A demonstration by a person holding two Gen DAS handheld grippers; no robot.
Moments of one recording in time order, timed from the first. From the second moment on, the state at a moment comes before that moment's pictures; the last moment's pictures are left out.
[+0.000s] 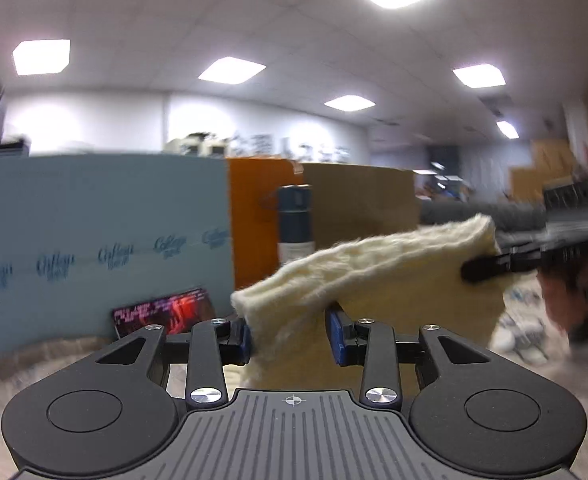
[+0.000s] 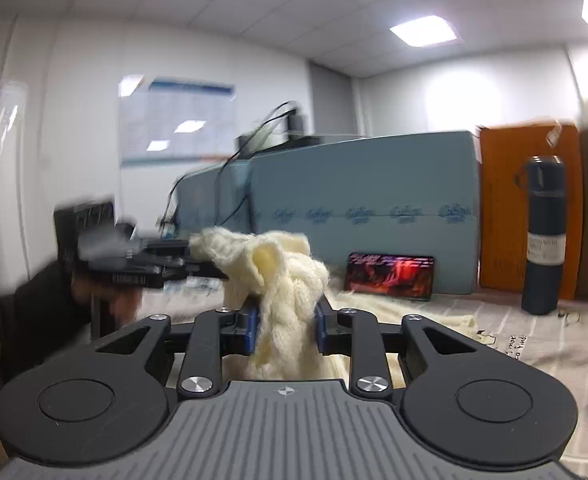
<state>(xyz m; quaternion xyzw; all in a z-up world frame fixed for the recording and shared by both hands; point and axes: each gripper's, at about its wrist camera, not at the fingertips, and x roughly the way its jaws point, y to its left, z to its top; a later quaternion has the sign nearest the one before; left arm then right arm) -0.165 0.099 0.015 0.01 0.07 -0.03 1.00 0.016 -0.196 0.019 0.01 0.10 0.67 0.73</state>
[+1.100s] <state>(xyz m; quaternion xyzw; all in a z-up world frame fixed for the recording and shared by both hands) -0.056 0.125 -0.026 -0.07 0.20 0.16 0.96 0.115 -0.134 -0.029 0.08 0.27 0.47 0.84</state>
